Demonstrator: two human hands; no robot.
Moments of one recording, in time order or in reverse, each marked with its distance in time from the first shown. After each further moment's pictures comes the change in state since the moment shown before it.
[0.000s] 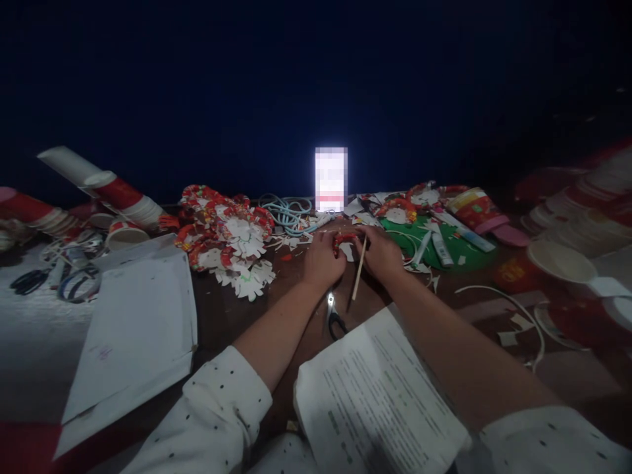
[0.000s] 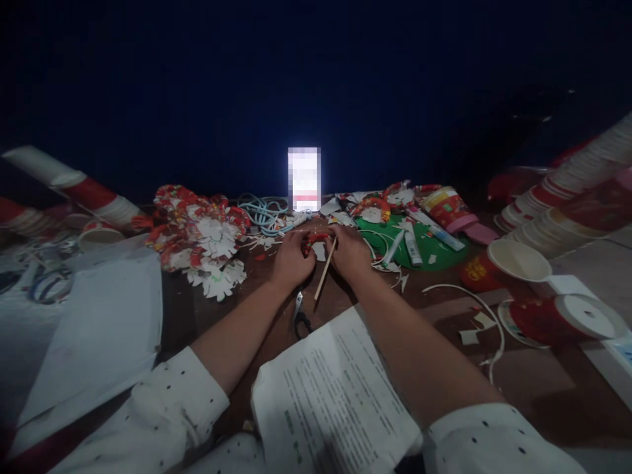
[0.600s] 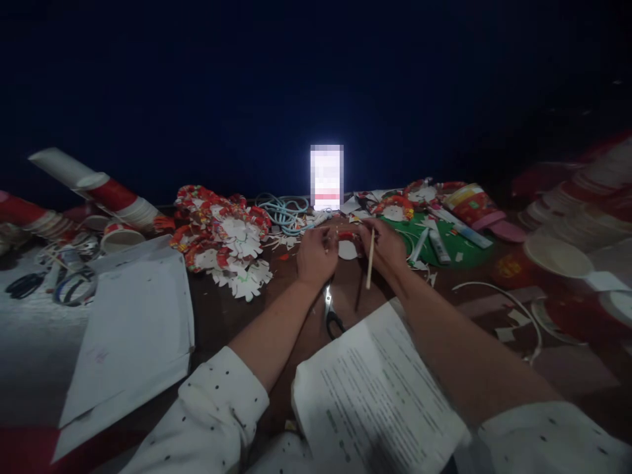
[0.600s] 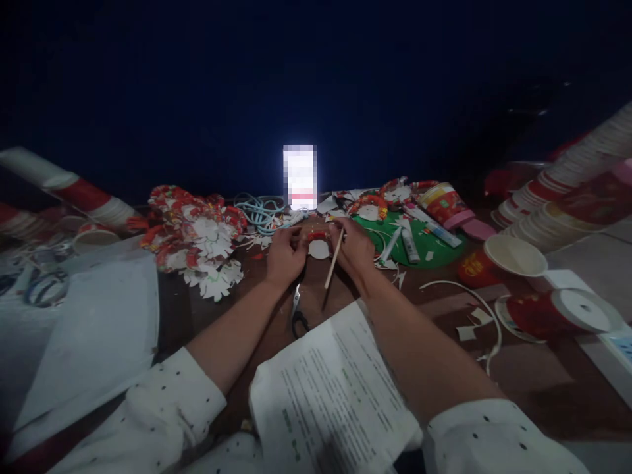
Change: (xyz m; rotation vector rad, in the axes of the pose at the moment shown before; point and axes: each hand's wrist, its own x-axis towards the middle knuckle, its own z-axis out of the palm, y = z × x) left_hand 0.003 -0.007 0.000 -0.054 0.141 -0.002; right_hand 0.005 0.009 -0.007 0.202 0.072 0.149
